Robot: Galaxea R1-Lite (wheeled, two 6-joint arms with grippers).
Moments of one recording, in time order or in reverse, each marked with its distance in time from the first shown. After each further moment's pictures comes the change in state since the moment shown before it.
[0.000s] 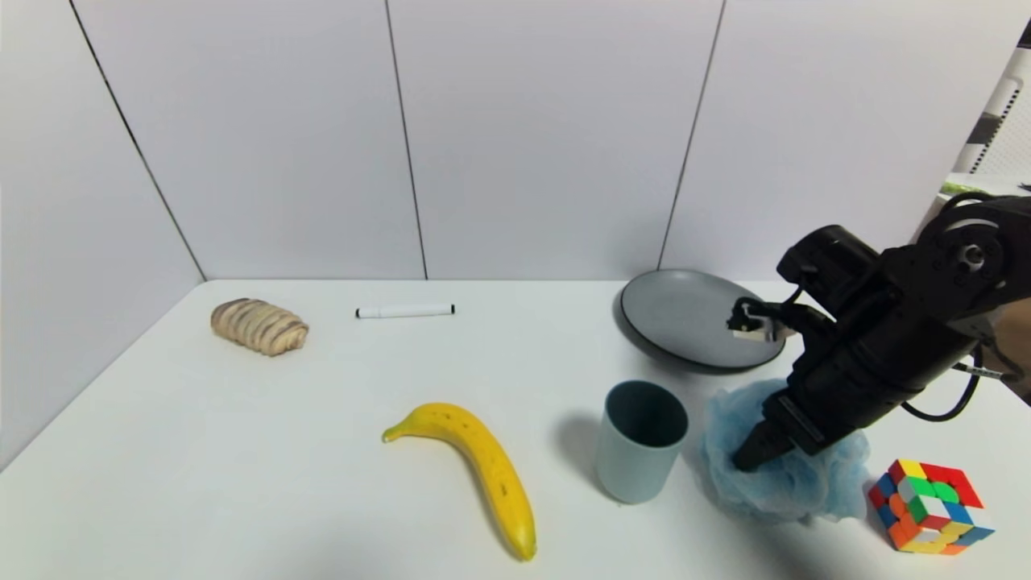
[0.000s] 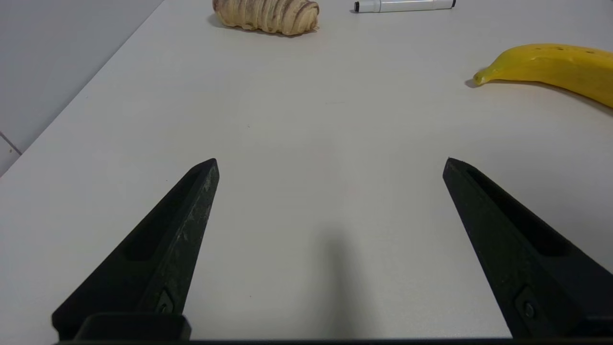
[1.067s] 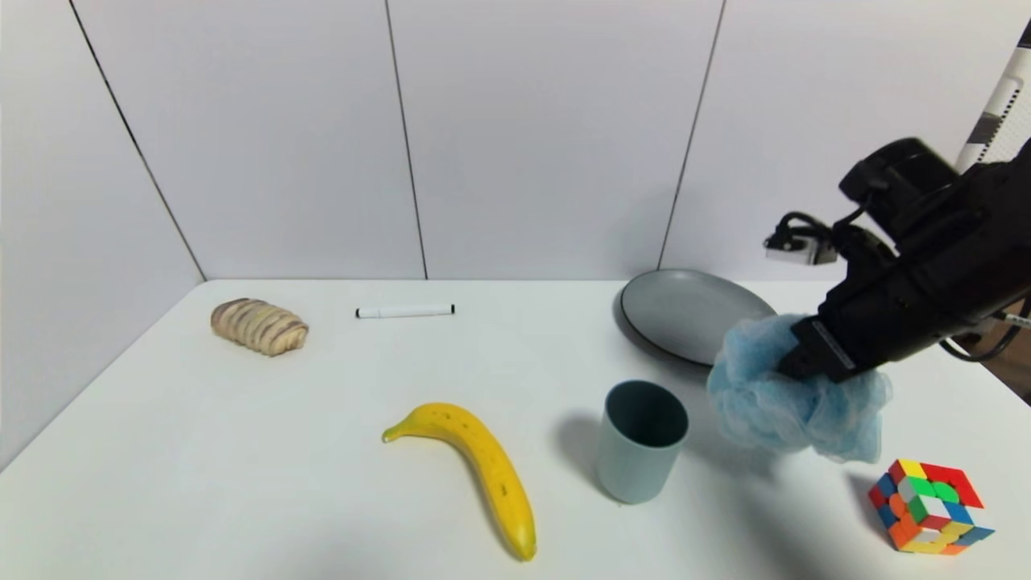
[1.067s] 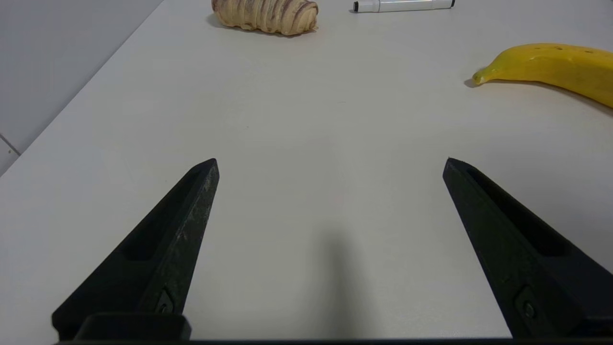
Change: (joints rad) left arm 0.000 0.000 0.000 0.000 -0.001 0.000; right arm -0.061 -0.069 -0.197 0.087 0.119 0.006
